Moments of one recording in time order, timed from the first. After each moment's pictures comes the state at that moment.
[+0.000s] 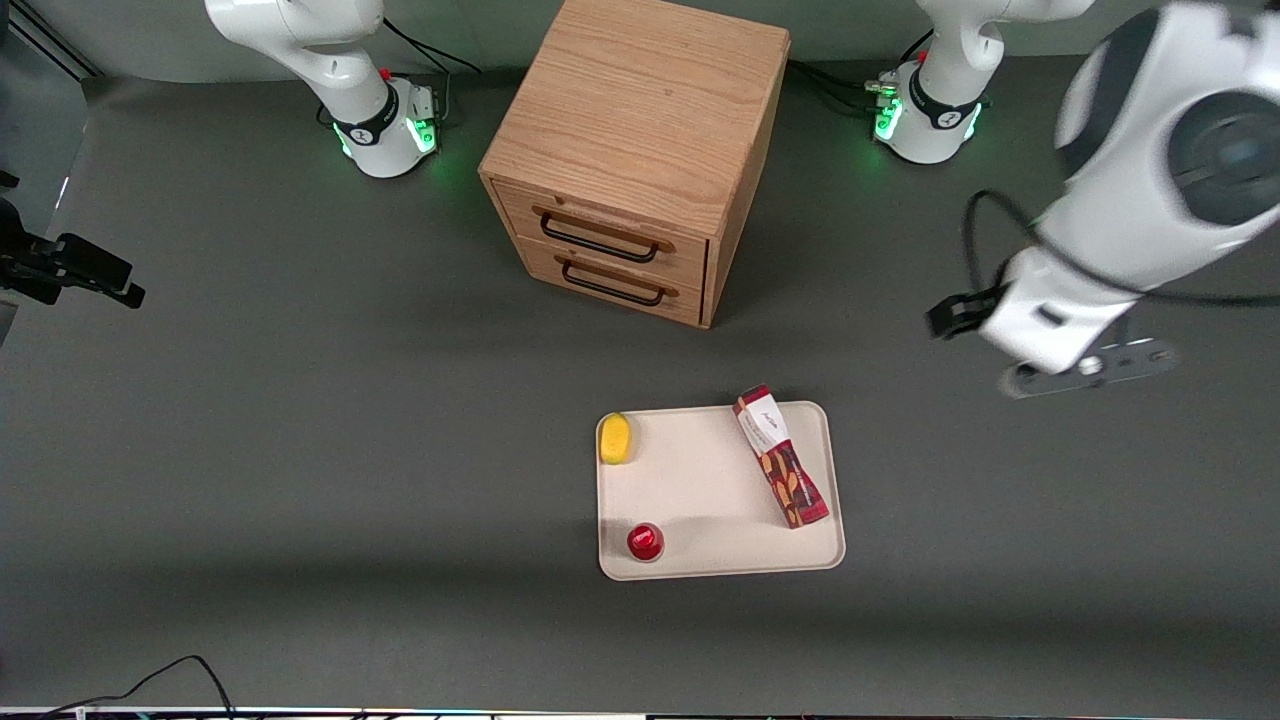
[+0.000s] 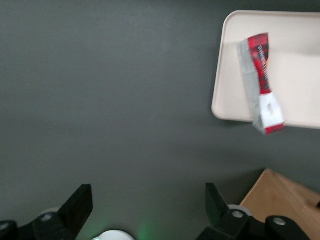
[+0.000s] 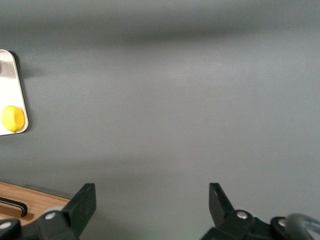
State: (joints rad) arm -0.13 0.21 -0.12 -1.35 0.07 1.40 -0.36
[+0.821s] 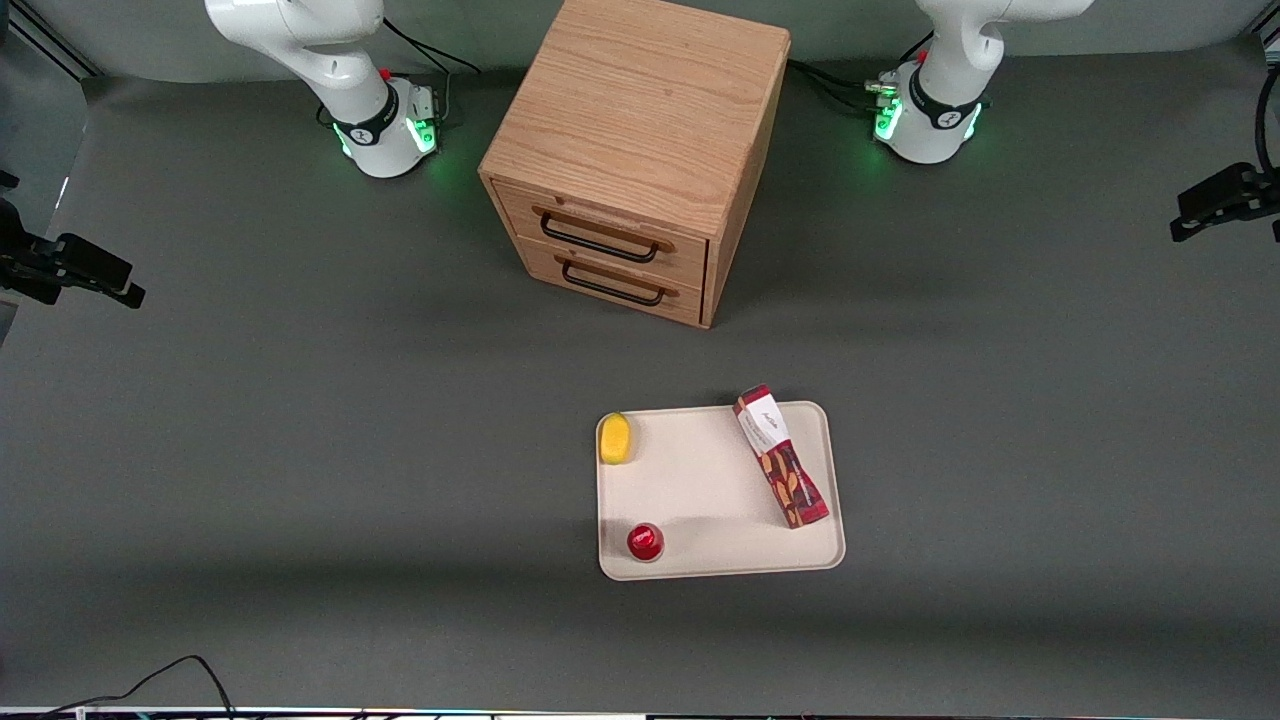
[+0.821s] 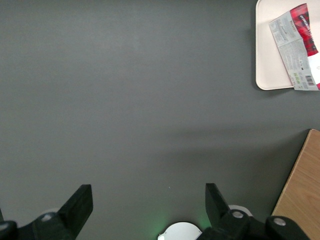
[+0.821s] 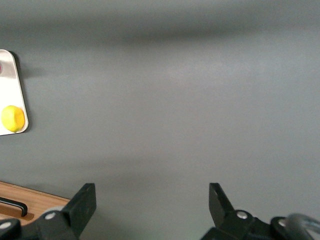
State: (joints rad) arm -0.10 -0.04 0.18 -1.55 0.03 1.43 0.13
